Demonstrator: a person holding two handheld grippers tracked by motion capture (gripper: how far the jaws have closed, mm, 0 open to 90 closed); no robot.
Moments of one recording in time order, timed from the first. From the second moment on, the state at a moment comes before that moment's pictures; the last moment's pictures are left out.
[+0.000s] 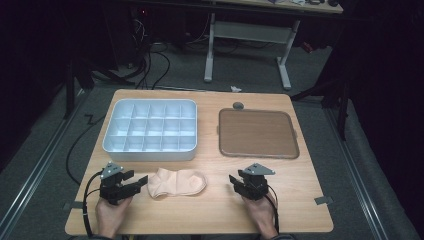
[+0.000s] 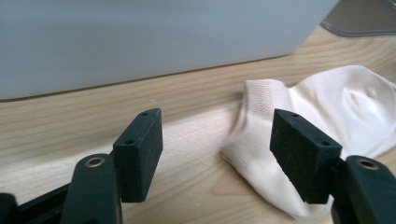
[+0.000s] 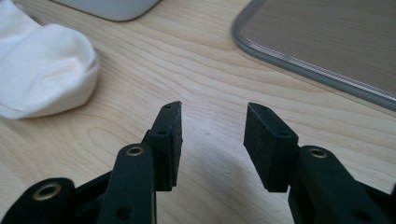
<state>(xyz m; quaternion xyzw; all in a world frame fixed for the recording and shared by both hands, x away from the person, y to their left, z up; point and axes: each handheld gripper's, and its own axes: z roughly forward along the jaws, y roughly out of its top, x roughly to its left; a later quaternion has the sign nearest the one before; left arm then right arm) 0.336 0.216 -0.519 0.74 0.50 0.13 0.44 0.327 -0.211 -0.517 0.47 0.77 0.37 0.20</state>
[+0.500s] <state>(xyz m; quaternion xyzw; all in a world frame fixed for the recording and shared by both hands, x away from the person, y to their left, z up) 0.330 0.192 -0.523 0.75 0.49 0.11 0.43 0.318 -0.183 -0.513 0.44 0.79 0.39 0.17</state>
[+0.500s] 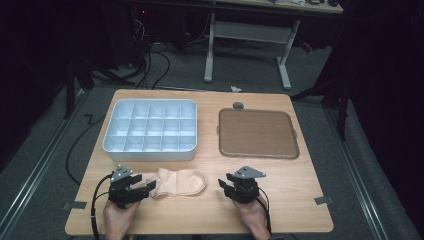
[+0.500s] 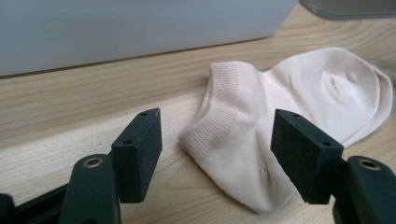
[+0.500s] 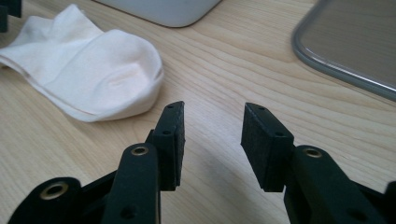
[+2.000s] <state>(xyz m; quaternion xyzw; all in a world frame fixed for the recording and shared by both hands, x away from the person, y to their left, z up) 0.329 0.171 -0.533 0.77 0.49 0.15 0.39 0.334 -0.120 -0.528 0.41 0.82 0.37 0.16</state>
